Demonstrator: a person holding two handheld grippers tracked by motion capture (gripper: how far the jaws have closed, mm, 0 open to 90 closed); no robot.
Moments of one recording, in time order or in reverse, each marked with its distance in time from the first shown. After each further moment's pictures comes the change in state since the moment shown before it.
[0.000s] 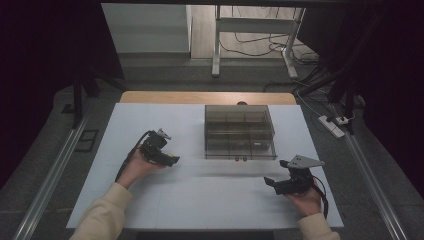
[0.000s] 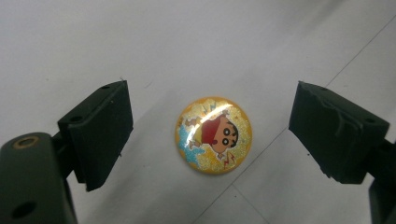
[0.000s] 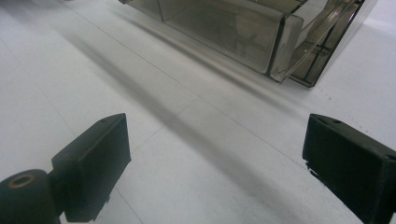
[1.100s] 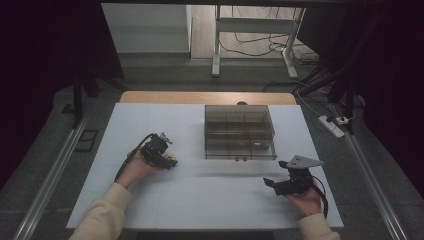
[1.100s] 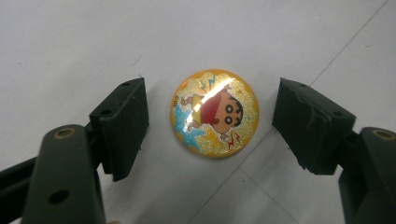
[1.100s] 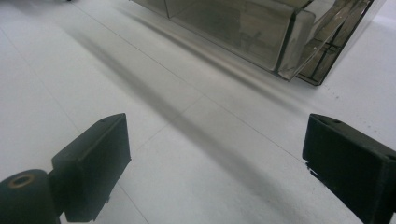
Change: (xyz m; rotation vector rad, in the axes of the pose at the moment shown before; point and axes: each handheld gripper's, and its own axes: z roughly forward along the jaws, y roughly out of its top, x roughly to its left) left arm 0.000 -0.004 0.010 0.081 -0.011 0.064; right arm 0.001 0.000 0.001 0.012 0.016 -0.005
